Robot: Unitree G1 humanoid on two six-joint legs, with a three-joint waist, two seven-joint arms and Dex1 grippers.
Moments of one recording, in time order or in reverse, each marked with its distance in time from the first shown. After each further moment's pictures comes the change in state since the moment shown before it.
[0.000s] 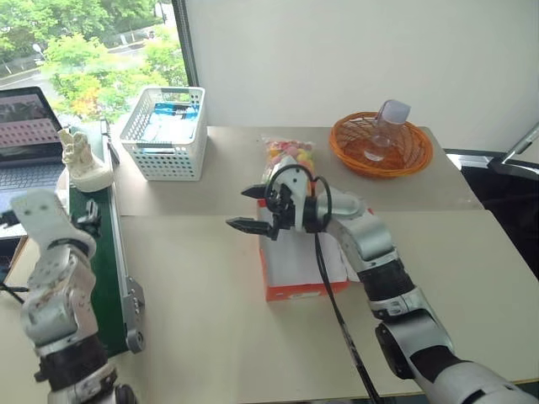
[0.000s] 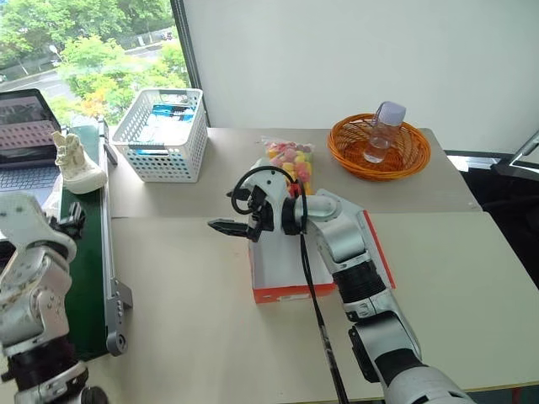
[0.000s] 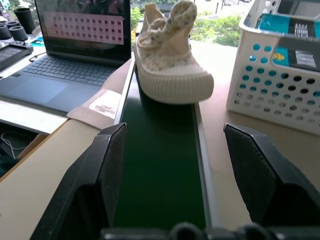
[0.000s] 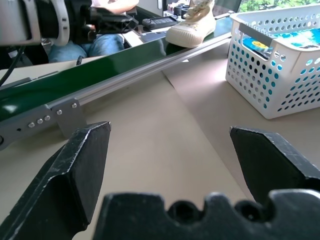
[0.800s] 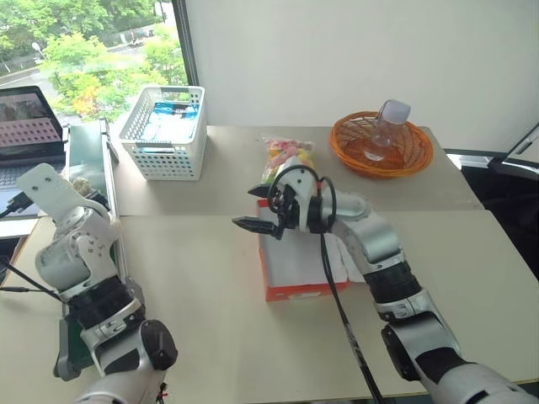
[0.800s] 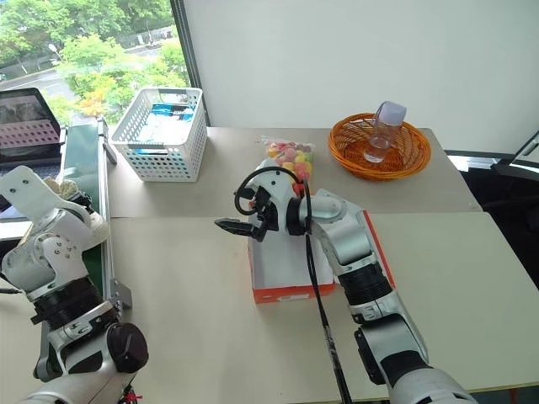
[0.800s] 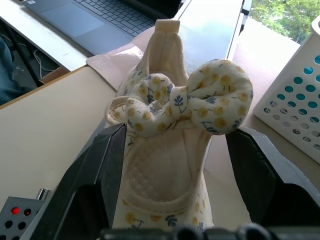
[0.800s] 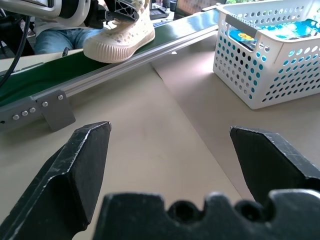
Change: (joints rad) left arm -0.263 -0.130 0.115 0.119 0.006 0.275 0.349; right arm 0.013 -0.035 0.009 -0.021 -0.003 0.011 -0.027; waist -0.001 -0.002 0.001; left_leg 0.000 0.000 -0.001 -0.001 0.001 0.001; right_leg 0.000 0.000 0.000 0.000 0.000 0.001
